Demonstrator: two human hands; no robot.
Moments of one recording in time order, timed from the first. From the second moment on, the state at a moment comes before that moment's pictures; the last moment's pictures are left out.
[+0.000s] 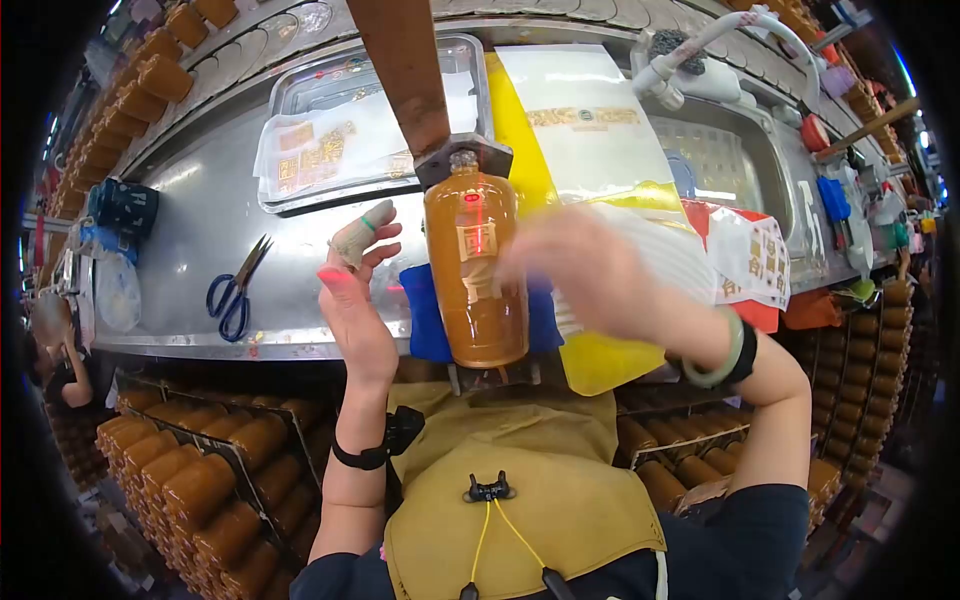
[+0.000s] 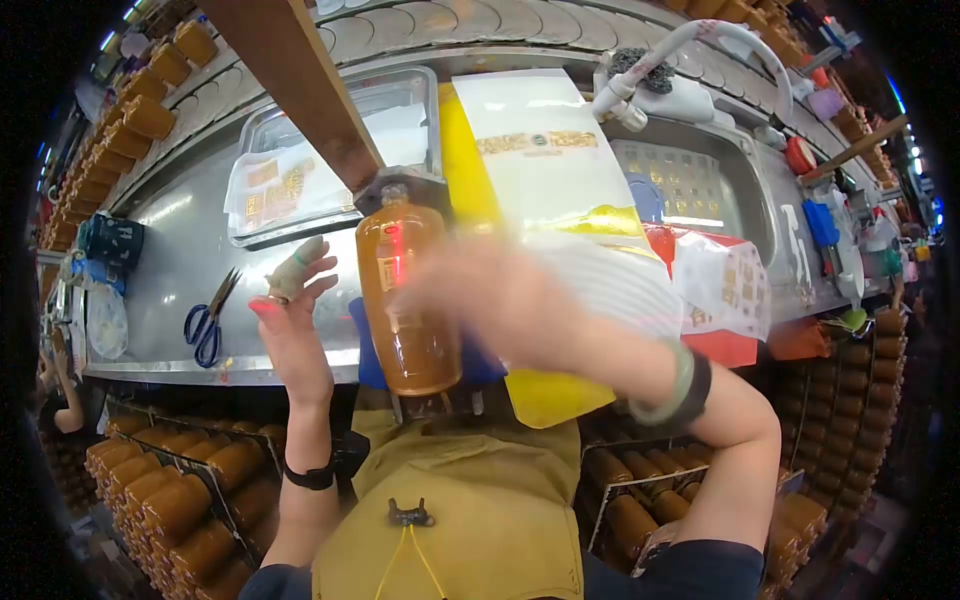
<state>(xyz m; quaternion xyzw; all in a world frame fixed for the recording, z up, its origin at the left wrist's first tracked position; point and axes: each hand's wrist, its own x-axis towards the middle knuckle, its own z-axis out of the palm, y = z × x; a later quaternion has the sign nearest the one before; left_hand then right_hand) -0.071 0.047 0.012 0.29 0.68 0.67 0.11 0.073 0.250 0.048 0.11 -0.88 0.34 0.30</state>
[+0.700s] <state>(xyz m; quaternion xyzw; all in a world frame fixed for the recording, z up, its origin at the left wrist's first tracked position) -0.050 0.032 0.025 0.30 0.66 0.68 0.11 0.100 0.465 -0.017 -0.42 -0.89 0.18 0.07</state>
